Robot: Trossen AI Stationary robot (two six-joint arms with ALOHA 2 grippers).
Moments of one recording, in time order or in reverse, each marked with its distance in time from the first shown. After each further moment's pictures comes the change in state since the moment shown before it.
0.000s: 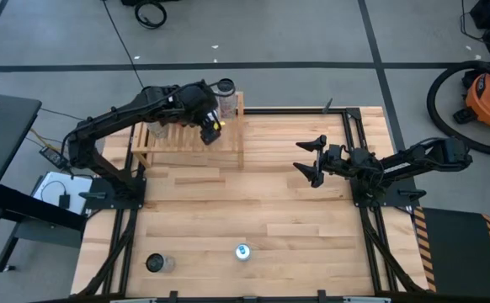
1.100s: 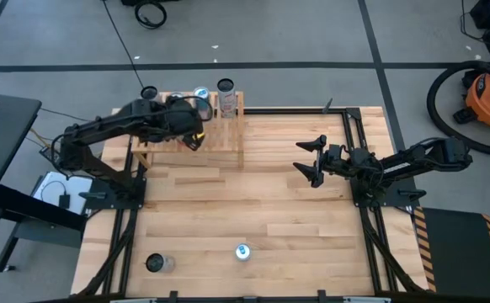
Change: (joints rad) left arm -0.177 -0.088 0.001 -0.360 -0.315 -0.577; right arm 0.000 0.000 0.000 0.000 0.000 0.000
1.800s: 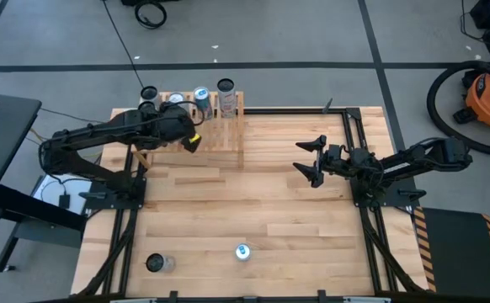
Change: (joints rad) left arm 0.008 -0.169 -0.292 0.258 -0.040 0.003; right arm 0.000 0.001 0.000 -0.002 0.000 0.000
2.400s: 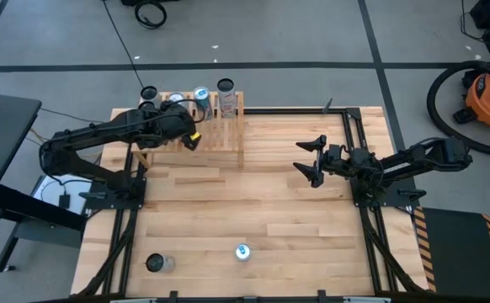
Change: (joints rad) left arm 0.041 -0.006 -0.047 0.043 -0.012 0.053; right arm 0.000 0.000 0.000 0.003 0.000 0.000
